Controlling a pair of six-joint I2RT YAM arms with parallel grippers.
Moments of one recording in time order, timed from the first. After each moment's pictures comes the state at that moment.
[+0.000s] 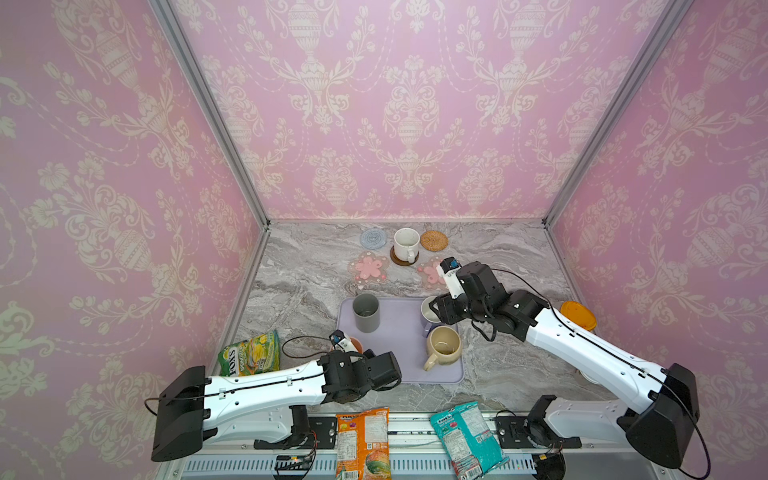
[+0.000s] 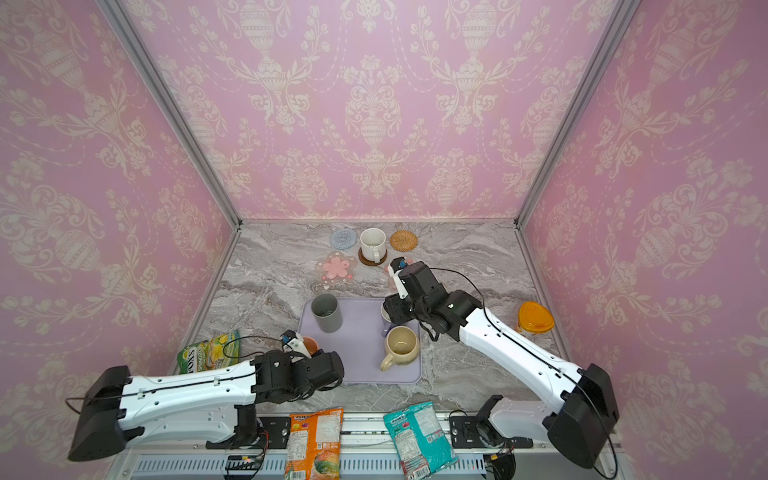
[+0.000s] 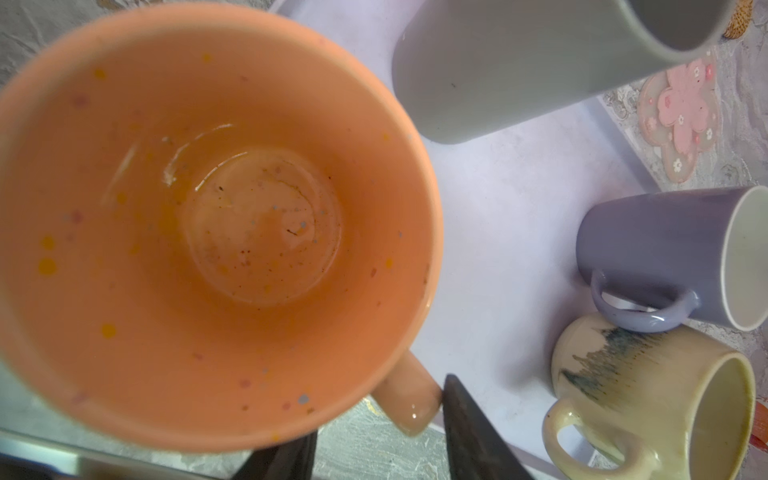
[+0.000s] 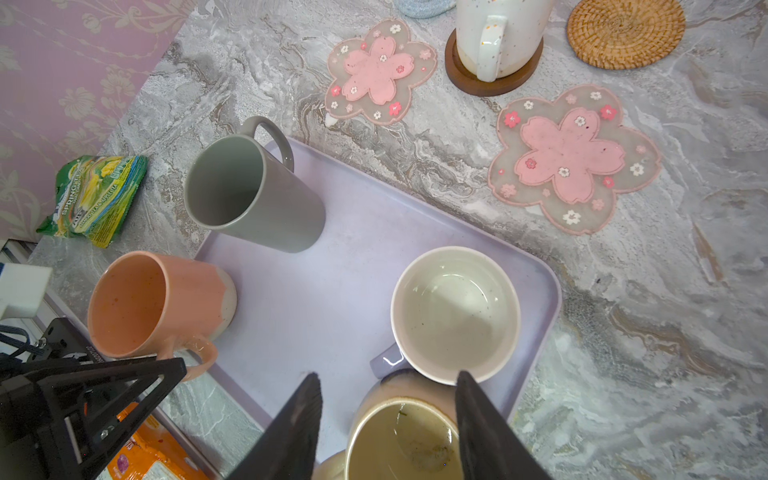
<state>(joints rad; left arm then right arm) -1.23 1.11 0.70 -0.86 -0.44 -1.81 0.70 1.25 1.06 -0.60 -0.01 0.31</state>
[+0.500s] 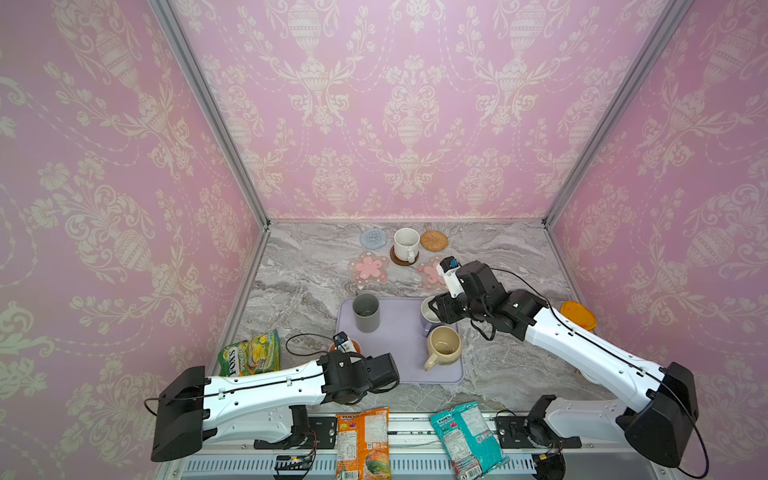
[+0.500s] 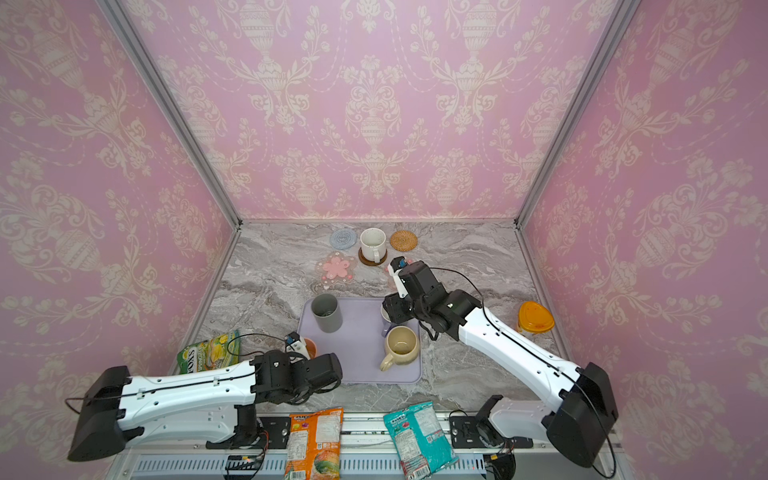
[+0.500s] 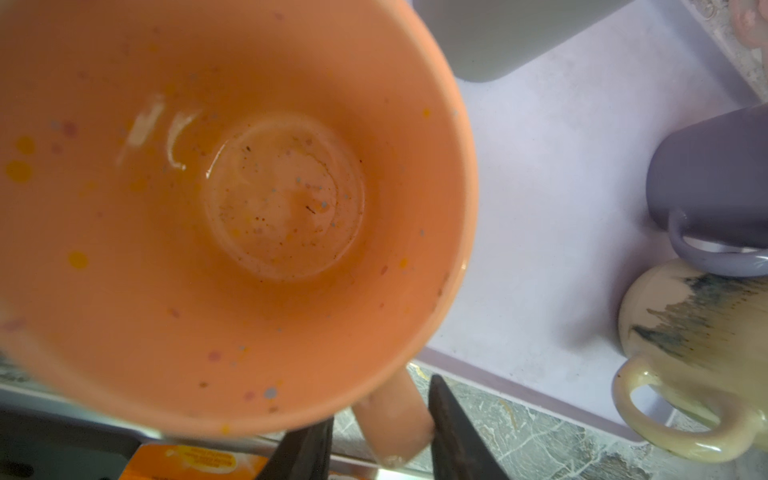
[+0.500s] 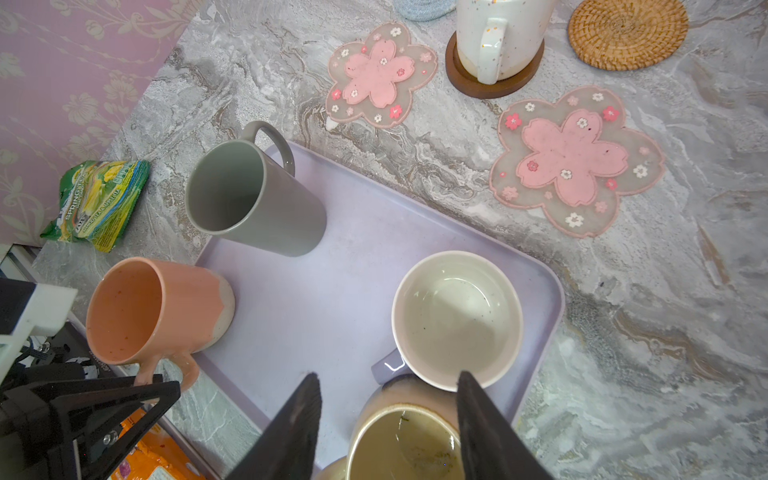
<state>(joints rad) -1.23 1.11 0.70 -0.94 -0.34 -1.69 0.70 1.26 1.06 -0.58 -0.01 0.32</state>
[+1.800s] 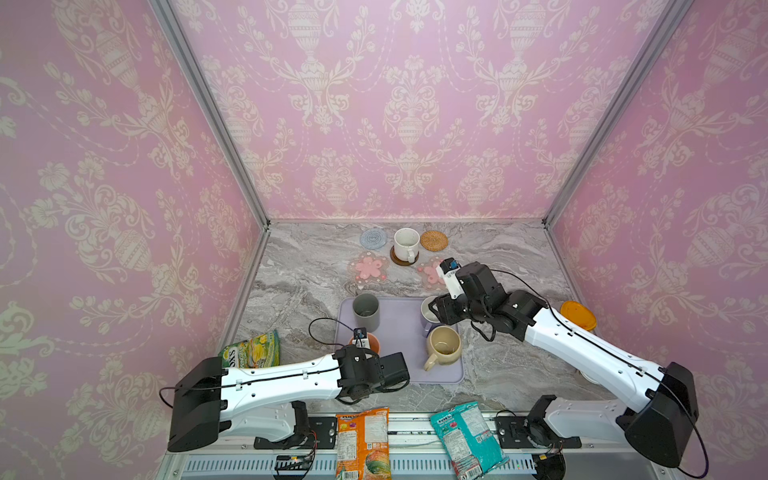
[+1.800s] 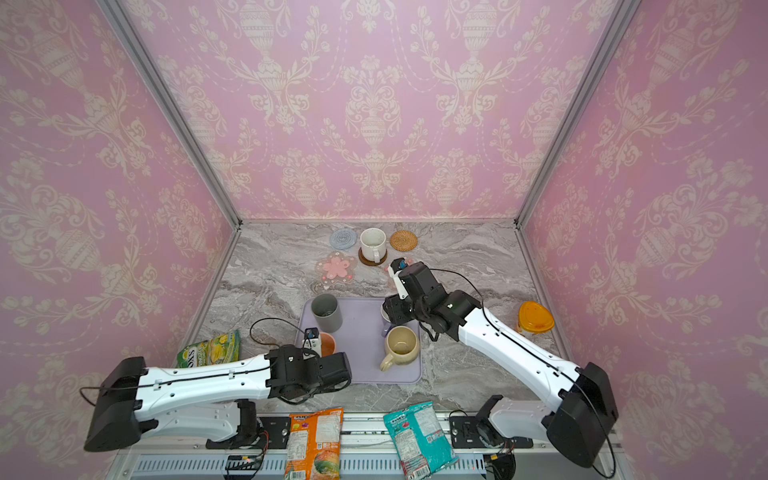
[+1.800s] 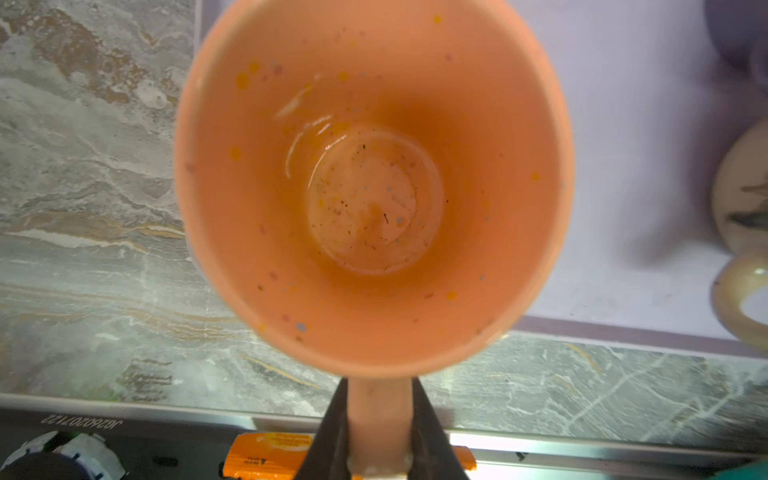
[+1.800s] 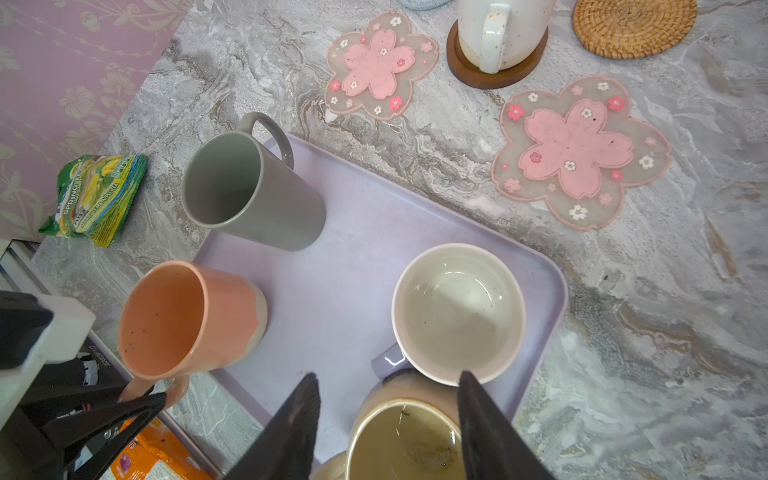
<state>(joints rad) -1.25 1.20 0.82 -1.03 -0.32 -1.35 0.69 1.26 1.05 -0.59 -0.02 0.32</state>
